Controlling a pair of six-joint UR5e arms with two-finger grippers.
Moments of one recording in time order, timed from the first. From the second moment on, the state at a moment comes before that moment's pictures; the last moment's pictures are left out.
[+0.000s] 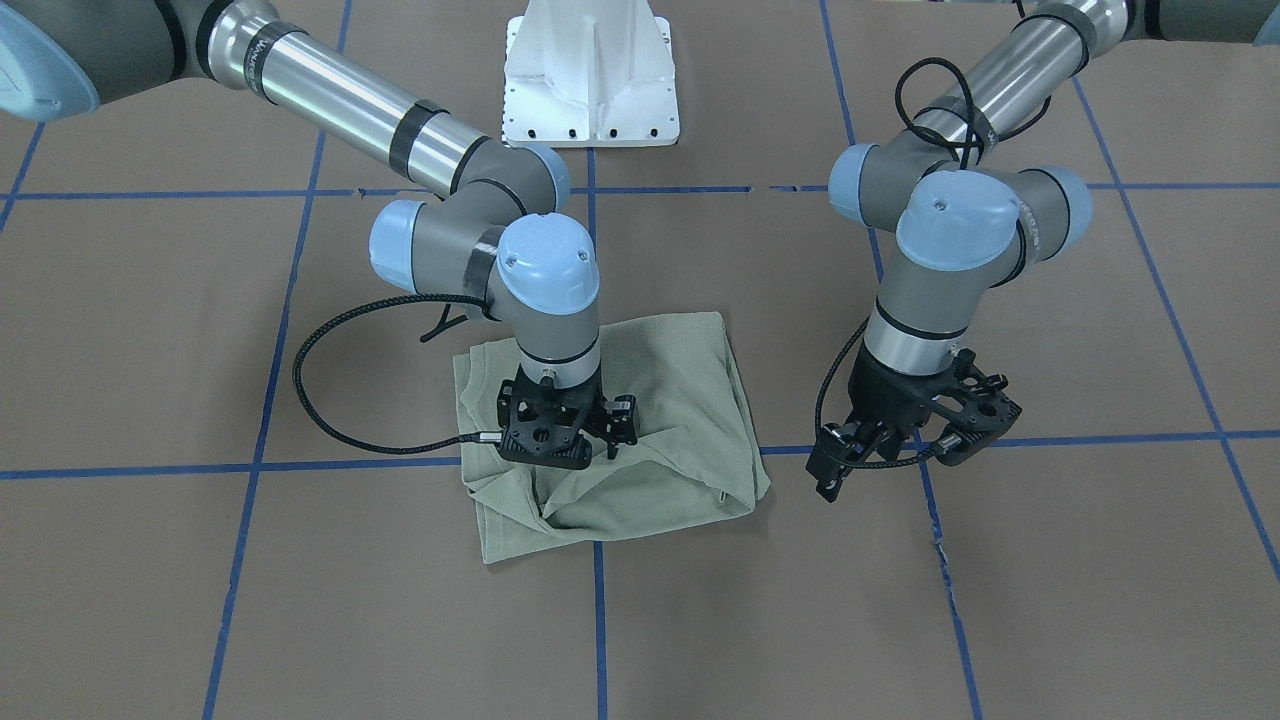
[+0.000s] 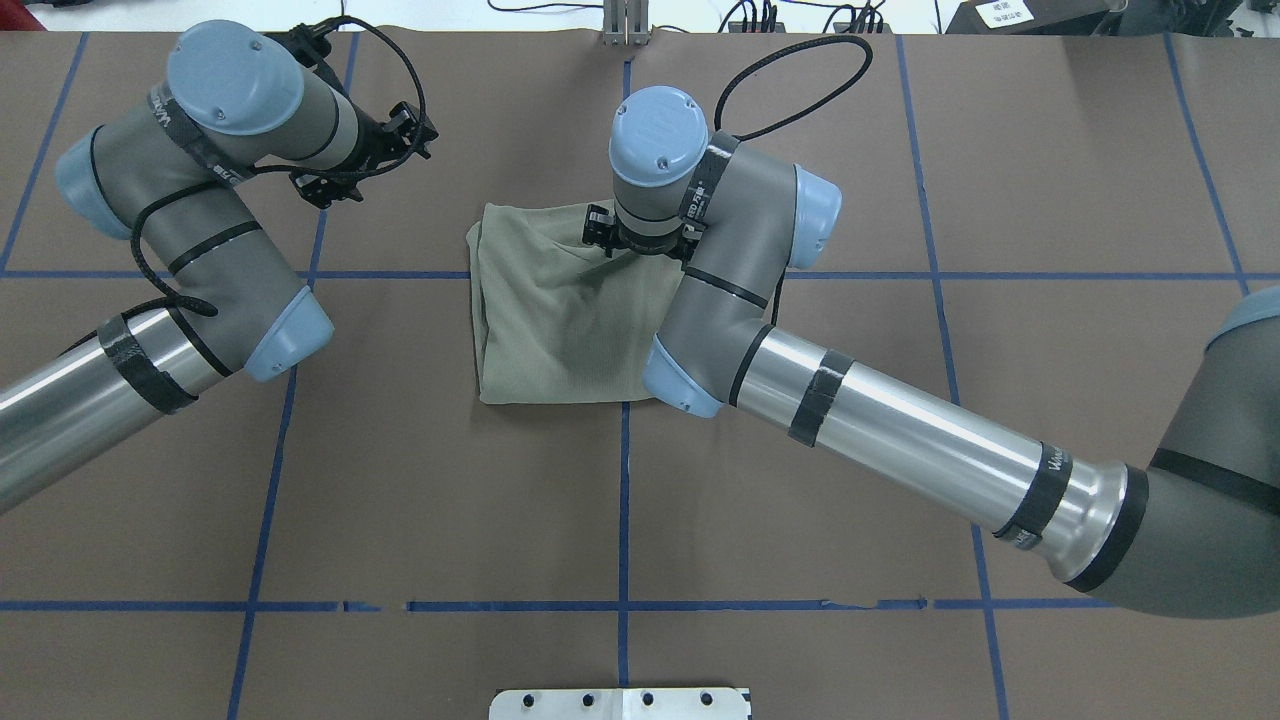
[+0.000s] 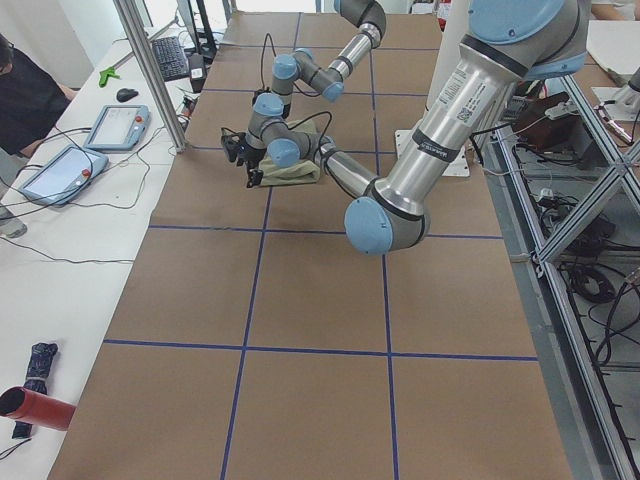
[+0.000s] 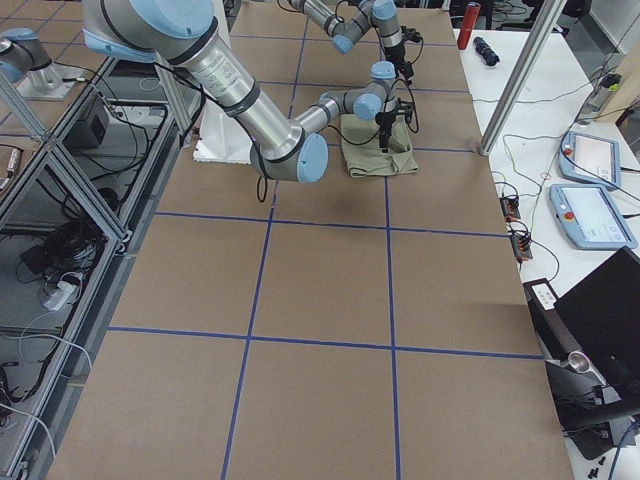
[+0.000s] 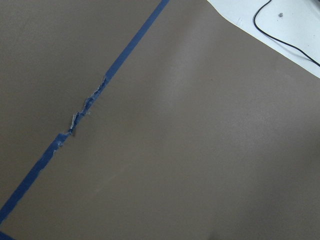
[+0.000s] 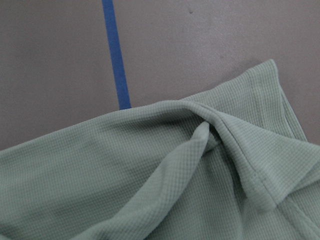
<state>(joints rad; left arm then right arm) -0.84 -2.18 -1.46 -1.96 -1.80 -1.56 0.64 -0.57 1.06 -1.30 1.82 1.29</state>
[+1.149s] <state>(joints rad) -0.84 -2.18 -1.48 -1.96 -1.84 -1.56 0.74 -0.50 0.87 -1.18 1.79 1.17</state>
